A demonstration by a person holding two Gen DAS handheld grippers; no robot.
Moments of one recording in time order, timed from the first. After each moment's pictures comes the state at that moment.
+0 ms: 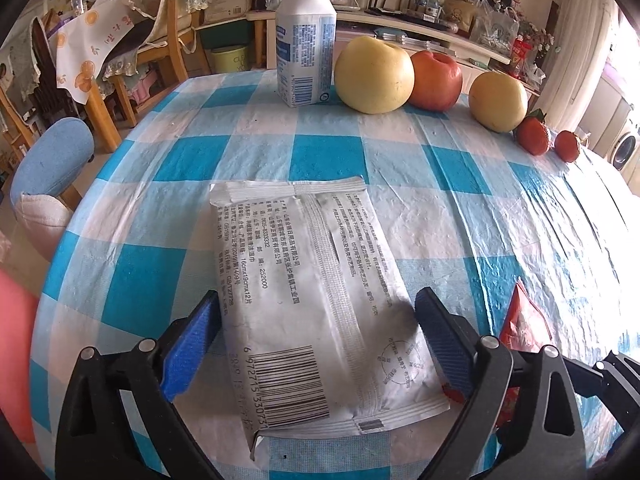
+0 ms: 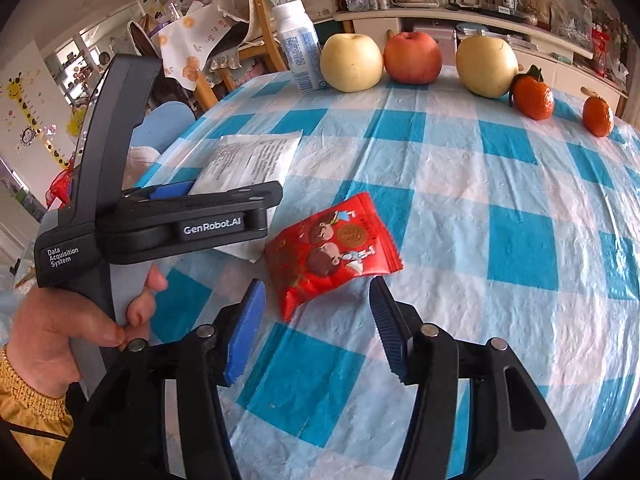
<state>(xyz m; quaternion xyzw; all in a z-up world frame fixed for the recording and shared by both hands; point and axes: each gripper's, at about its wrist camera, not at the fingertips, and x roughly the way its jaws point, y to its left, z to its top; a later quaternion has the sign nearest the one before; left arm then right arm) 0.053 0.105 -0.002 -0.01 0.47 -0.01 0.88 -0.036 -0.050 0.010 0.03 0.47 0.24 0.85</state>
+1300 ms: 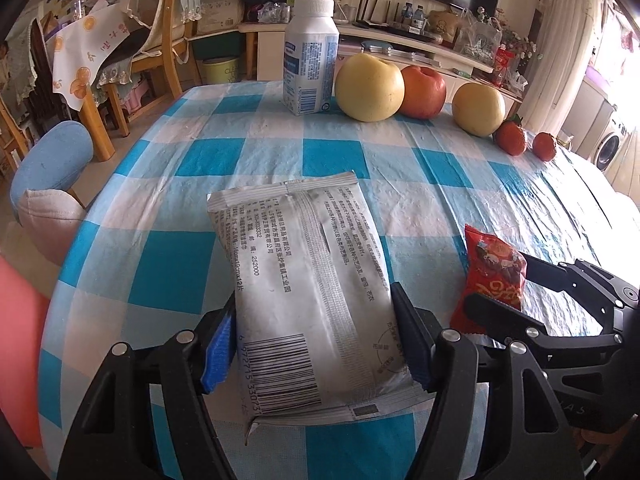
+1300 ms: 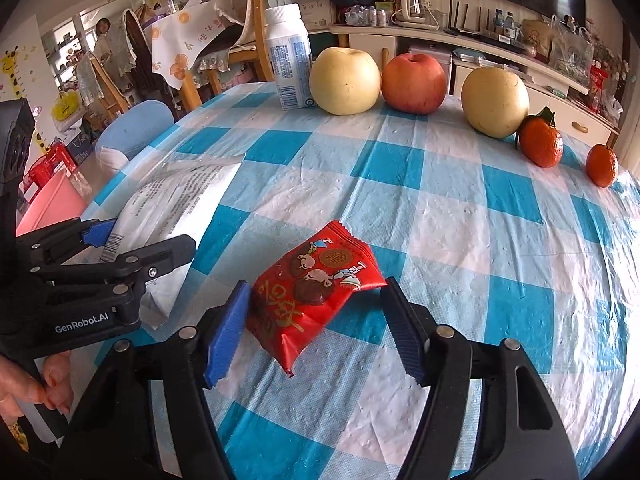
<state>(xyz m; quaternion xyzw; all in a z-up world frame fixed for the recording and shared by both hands) 0.024 0.126 0.009 -0.02 0.45 -0.04 0.89 0.003 -0.032 0.008 -0.02 0.43 0.21 0.88</state>
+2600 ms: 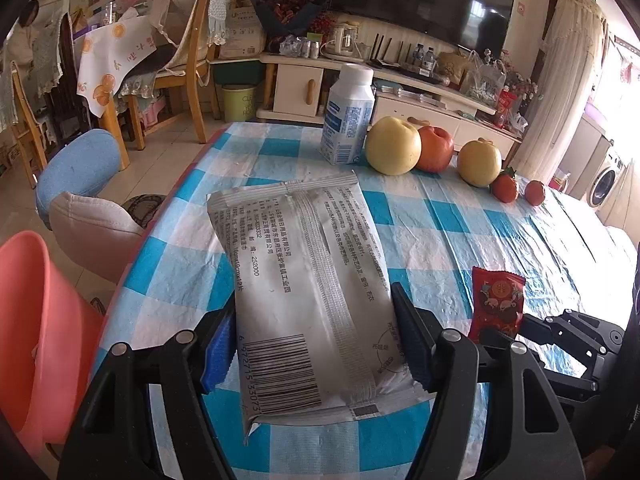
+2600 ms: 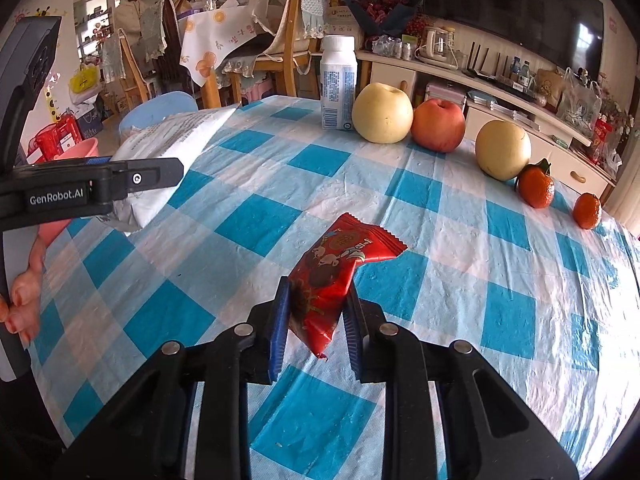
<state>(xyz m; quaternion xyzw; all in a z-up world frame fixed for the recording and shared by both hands) -0.010 0.172 0.054 -0.06 0.39 -0.02 0.92 -0.046 -0.006 0.027 -0.09 0.38 0.22 0.89</state>
